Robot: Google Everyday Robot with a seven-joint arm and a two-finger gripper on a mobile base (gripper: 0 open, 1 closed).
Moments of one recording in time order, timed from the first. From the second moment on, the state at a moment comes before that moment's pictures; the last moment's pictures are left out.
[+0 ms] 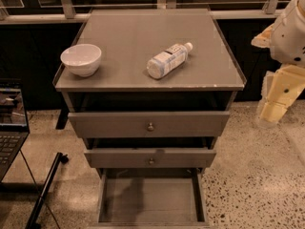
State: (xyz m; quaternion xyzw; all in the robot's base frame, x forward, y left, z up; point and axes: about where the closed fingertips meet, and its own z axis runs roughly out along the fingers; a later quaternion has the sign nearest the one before) arm 0.438 -0.217 0.976 -0.60 0.78 -0.03 0.16
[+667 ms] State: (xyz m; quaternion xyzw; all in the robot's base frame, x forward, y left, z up) arm 0.450 -0.218 0.979 -0.62 0.77 -0.03 0.17
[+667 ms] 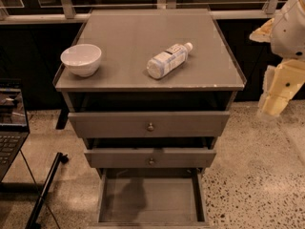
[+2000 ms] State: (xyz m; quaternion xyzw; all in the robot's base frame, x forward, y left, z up) arm 0.608 -0.156 0.949 -0.76 0.61 0.04 0.23
